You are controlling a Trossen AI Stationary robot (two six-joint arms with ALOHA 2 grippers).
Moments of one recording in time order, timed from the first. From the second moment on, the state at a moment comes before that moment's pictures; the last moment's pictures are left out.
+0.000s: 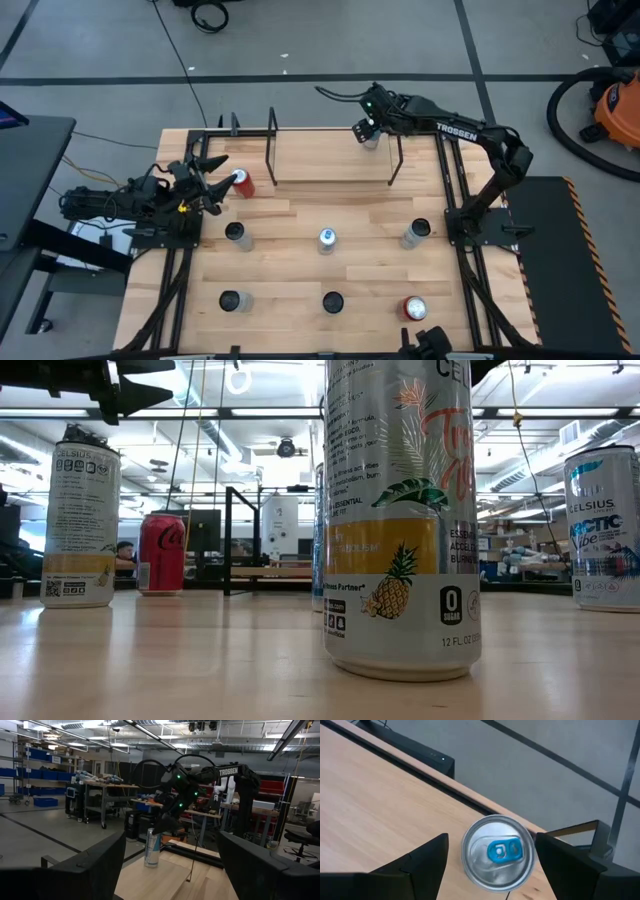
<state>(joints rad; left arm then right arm) -0.11 0.23 0.31 0.19 -0.63 0.00 -0.61 1.62 1.42 -0.79 0.37 0.32</state>
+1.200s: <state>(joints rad) -0.11 0.23 0.31 0.20 -0.63 0.00 -0.37 1.52 1.42 -0.49 -0.42 -0.08</state>
